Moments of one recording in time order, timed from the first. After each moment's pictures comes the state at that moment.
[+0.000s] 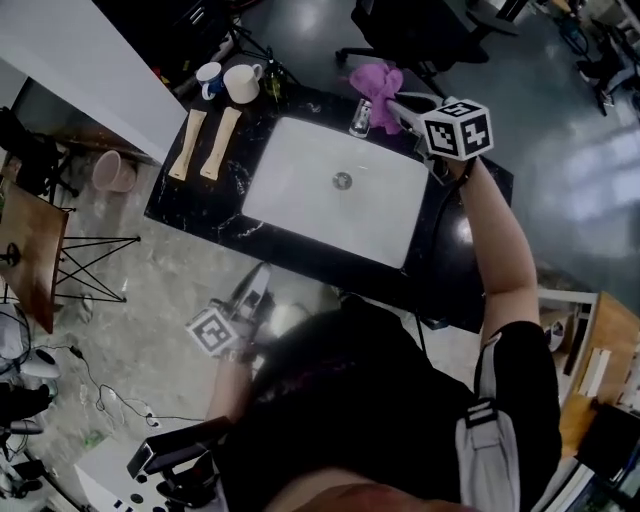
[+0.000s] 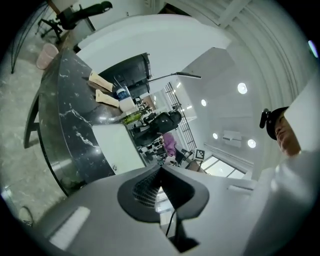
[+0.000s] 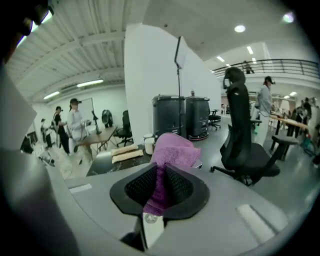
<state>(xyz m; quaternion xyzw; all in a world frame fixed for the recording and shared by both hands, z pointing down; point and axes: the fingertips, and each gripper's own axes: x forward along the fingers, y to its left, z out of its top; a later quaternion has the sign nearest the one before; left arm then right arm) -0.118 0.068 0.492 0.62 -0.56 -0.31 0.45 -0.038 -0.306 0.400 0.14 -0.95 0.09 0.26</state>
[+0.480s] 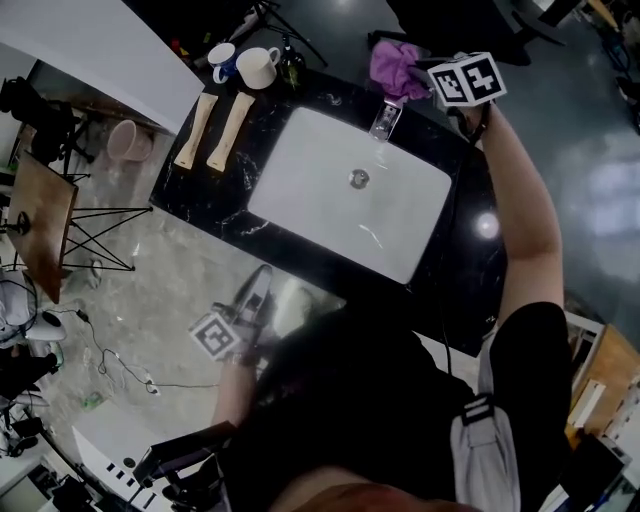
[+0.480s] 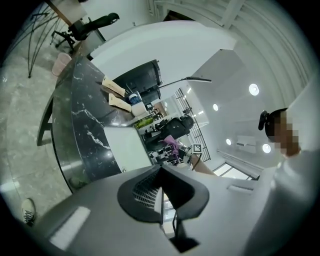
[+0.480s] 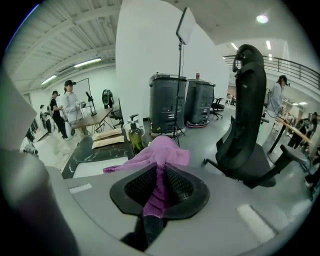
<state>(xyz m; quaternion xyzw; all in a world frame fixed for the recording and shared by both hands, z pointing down) -0.122 0.053 0.514 0.55 -0.60 -0.33 0.47 -0.084 -0.429 0.450 0.13 -0.92 0.04 0.38</state>
